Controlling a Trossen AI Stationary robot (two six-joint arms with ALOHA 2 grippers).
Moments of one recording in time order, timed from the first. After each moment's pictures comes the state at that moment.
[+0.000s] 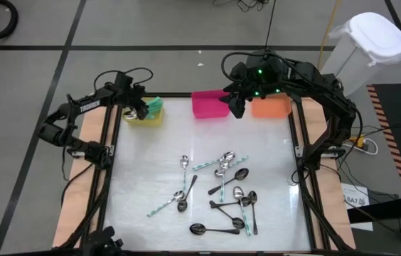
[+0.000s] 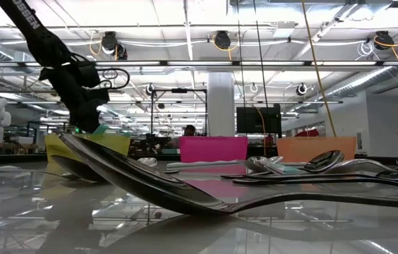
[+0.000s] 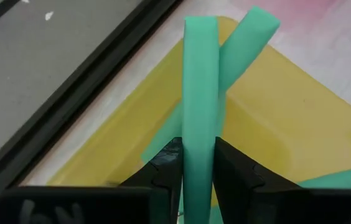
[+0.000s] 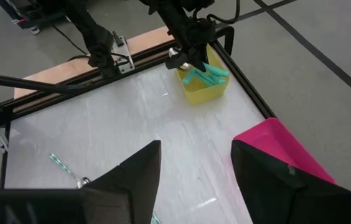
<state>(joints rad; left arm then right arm) 1.17 1.40 0.73 -0.35 0.37 0.44 -0.28 1.63 2.16 -1.18 -0.03 0.17</state>
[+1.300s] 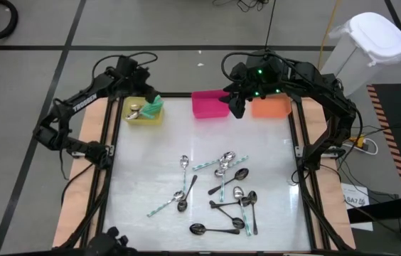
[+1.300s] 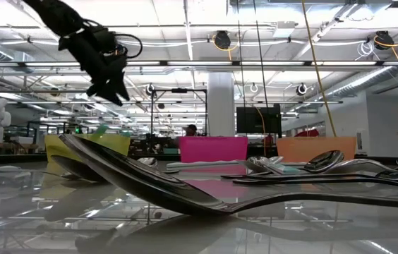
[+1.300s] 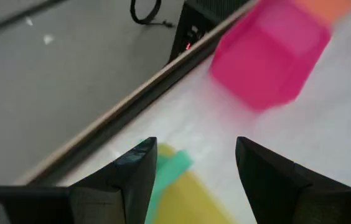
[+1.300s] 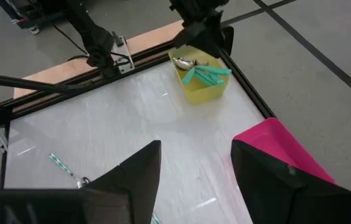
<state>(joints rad) 1.03 1.35 1.04 -0.54 0.36 0.06 -0.28 1.63 2.16 -1.19 -0.02 0.17</state>
